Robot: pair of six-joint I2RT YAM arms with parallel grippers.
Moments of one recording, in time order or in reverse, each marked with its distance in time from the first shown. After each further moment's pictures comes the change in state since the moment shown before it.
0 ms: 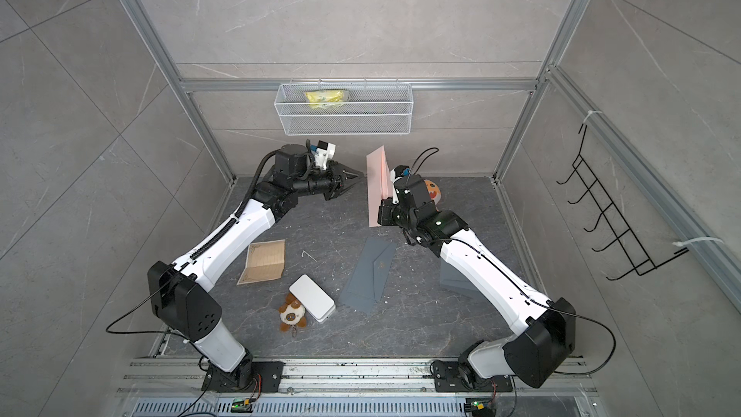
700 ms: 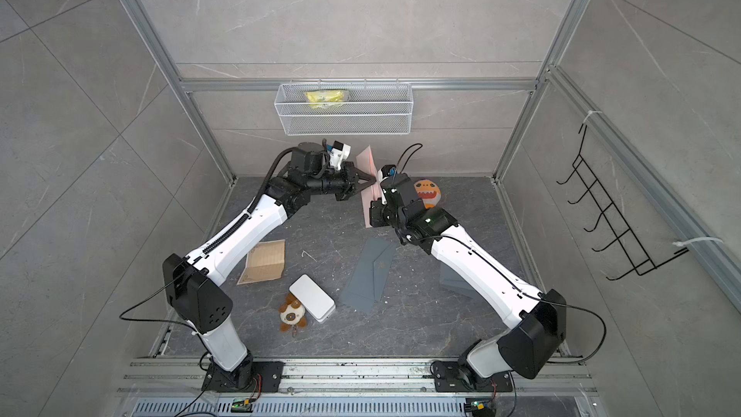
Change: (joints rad) left arm -0.065 0.067 0.097 -0.116 -0.037 0.049; right arm 0.053 0.055 0.082 -0.063 0.044 -0.047
